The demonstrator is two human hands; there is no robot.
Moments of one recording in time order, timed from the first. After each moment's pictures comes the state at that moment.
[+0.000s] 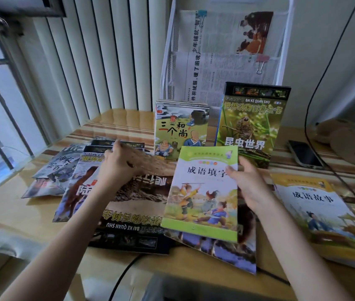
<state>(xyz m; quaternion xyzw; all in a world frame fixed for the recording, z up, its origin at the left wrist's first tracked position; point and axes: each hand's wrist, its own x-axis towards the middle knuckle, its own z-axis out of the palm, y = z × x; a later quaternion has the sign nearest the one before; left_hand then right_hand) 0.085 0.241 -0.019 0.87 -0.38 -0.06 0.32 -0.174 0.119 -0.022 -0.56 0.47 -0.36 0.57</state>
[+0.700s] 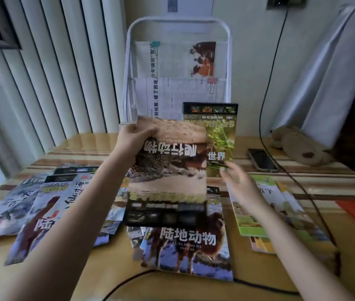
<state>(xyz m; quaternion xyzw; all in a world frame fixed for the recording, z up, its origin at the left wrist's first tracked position) 0.002 0.159 0.082 0.62 -0.37 -0.29 0.63 -0.251 0.104 -0.008 -0.73 0.48 -0.33 0.36</state>
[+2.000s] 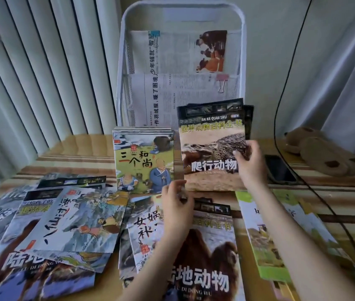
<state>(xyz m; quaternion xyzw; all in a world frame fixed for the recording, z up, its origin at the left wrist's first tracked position) -0.075 0.107 -0.065 0.68 -0.41 -0.15 0.59 -0.206 -0.028 -0.010 -0.64 0.51 -0.54 0.20</state>
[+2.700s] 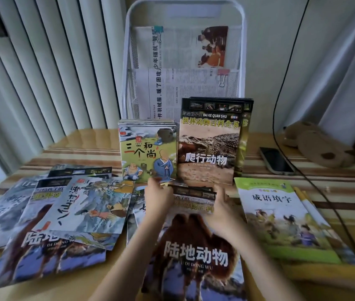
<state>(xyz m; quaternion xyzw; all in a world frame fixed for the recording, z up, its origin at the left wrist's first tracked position) -0.043 0.135 -0.043 0.74 -0.28 -0.29 0.54 -0.194 0.095 -0.080 -0.80 0.55 -0.14 0.22</state>
